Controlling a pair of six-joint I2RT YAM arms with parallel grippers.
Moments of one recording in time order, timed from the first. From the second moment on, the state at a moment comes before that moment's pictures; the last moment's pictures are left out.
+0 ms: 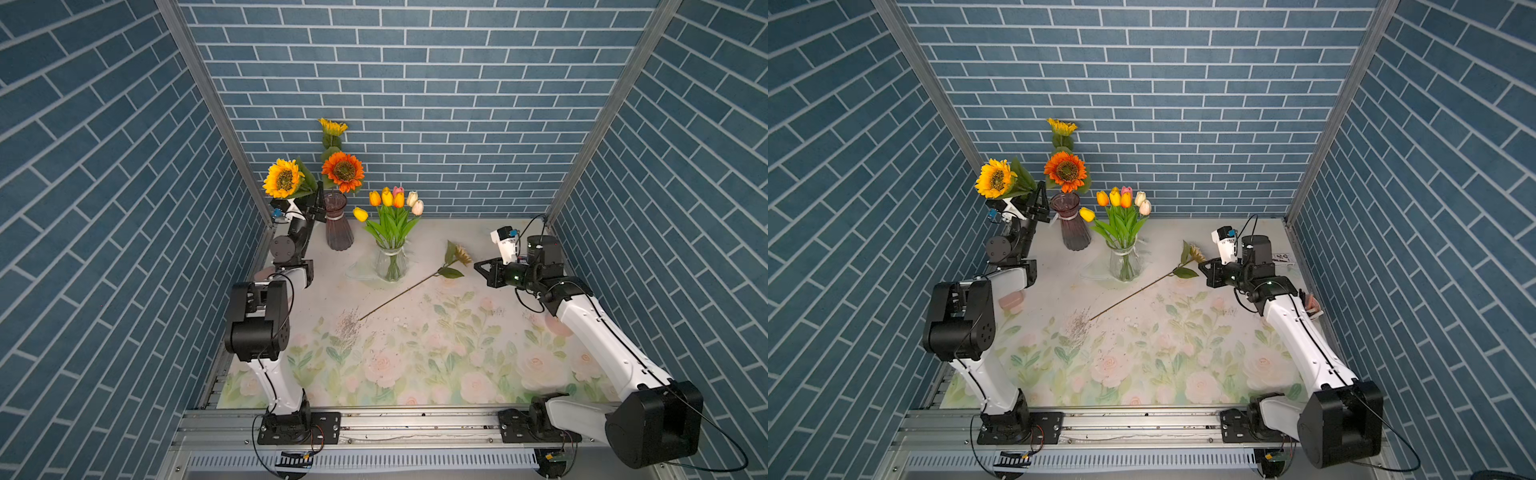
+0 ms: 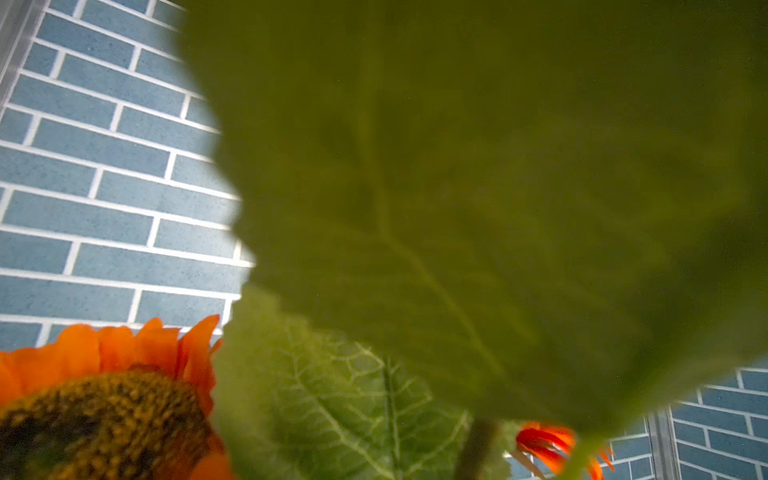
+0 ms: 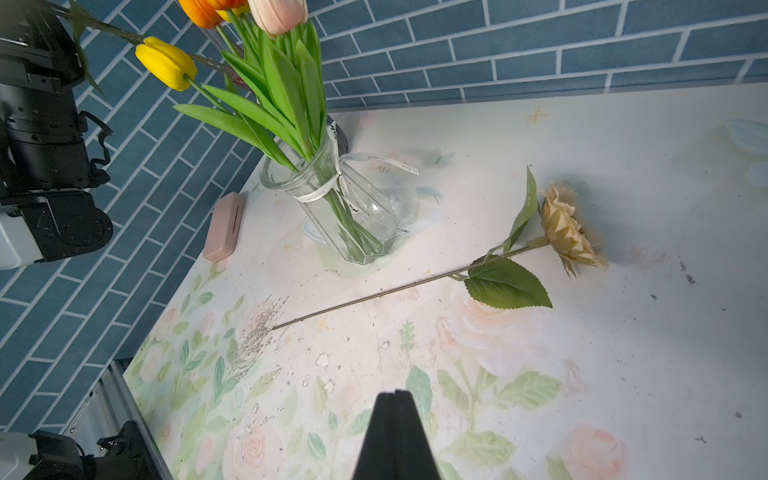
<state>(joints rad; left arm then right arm) 0.03 1.85 1.09 1.51 0.32 -0.37 0.24 1.22 1.01 -0.40 -0.55 0.15</state>
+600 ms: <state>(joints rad) -0.01 1.86 1.10 1.33 0.30 -0.26 0.24 1.22 1.01 -0.41 -0.55 0.15</state>
